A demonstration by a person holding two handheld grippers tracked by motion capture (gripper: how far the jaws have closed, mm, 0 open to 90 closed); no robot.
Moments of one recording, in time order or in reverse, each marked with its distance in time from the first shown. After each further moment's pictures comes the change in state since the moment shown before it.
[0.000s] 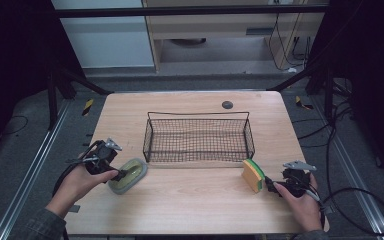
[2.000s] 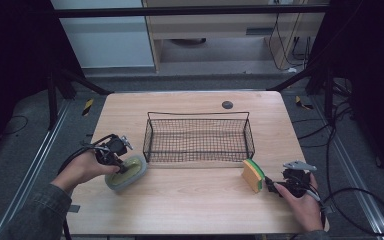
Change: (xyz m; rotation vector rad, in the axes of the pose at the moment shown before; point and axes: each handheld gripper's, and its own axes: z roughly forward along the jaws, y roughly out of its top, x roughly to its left) left arm 0.005 0.033 0.005 0.185 -0.117 0.237; right arm -0.001 0.000 0.000 0.000 0.008 -0.007
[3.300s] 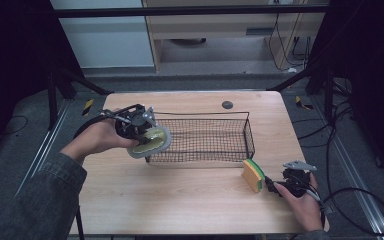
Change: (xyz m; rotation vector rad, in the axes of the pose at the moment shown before) left arm -0.015 0.095 -0.070 -0.124 0.120 0.339; right arm 0.000 0.000 0.001 -0.005 0.000 -0.002
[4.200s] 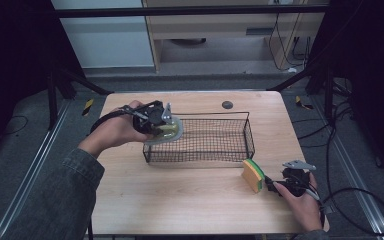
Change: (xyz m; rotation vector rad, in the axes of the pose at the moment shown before) left arm 0.000 0.040 0.012 0.004 0.154 0.171; right arm 0.000 0.001 0.001 0.001 -0.004 0.000
